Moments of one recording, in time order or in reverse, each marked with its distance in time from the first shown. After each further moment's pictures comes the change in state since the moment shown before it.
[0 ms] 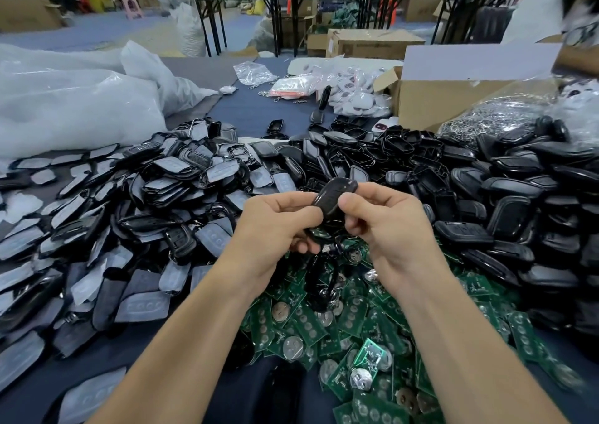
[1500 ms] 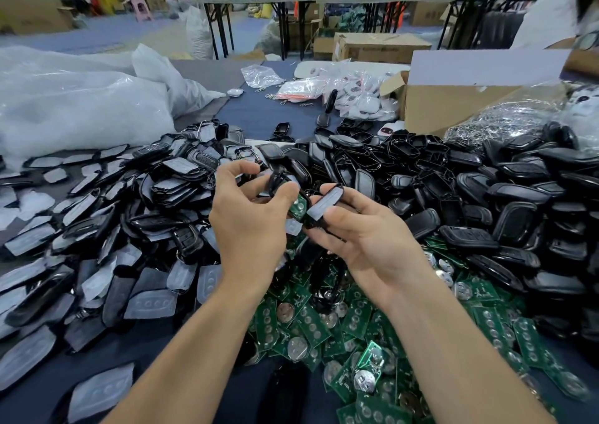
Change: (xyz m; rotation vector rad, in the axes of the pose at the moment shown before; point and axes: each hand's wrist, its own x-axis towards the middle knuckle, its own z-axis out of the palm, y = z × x) left_hand 0.003 -0.004 -0.005 0.211 0.620 0.338; right_hand -0.010 0.005 0.018 0.249 -0.199 0.199
